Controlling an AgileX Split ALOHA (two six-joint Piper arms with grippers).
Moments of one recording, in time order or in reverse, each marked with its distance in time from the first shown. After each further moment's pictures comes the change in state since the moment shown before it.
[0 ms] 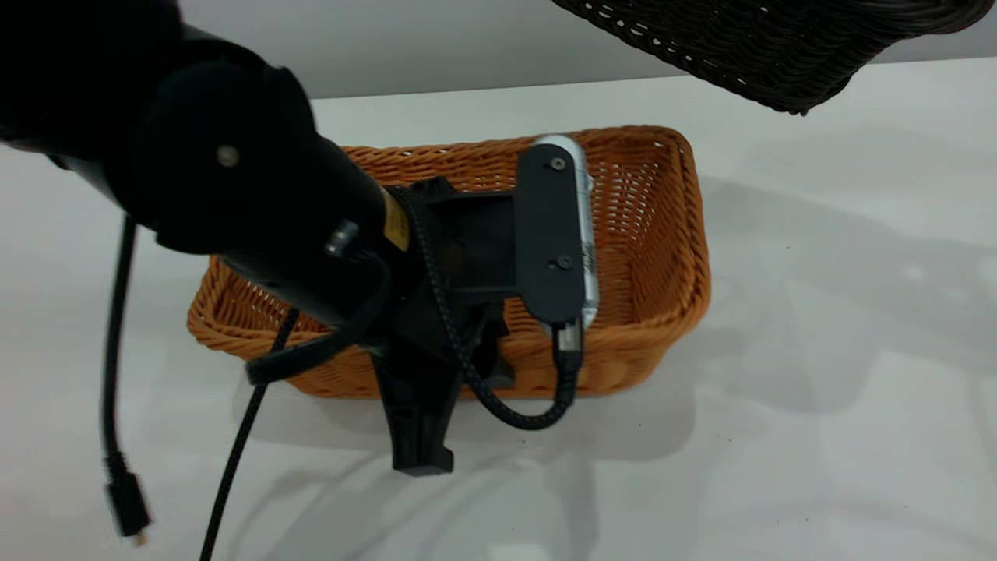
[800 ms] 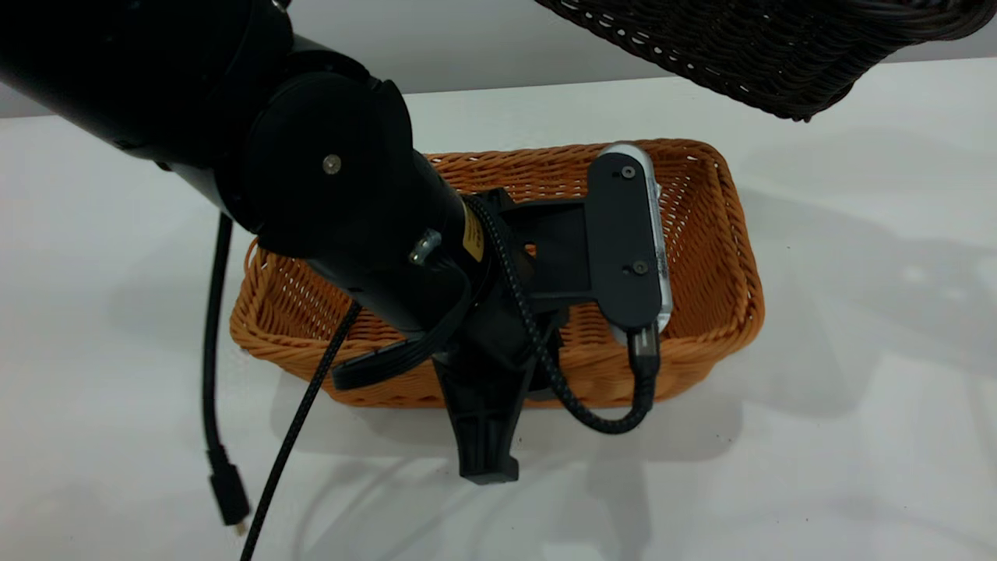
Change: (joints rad) left arm -0.048 0.059 -0.087 0.004 0.042 -0.045; right arm 0.000 0.000 0.000 -0.014 0.010 -0.002
